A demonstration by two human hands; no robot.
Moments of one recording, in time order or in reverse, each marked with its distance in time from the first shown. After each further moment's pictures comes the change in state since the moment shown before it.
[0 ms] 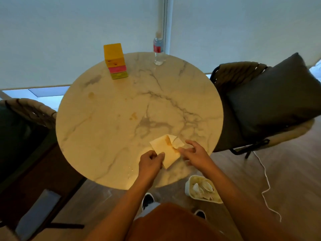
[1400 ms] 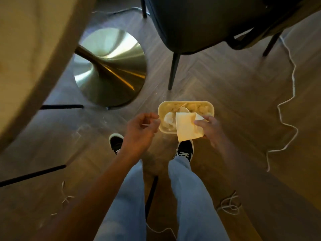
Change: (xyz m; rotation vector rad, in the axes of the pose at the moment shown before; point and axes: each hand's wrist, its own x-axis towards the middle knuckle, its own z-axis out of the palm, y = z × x) left_hand 0.057 -0.203 0.287 0.356 -0.191 -0.175; right_hand 0.183 0.457 -0.159 0.228 0.115 0.555
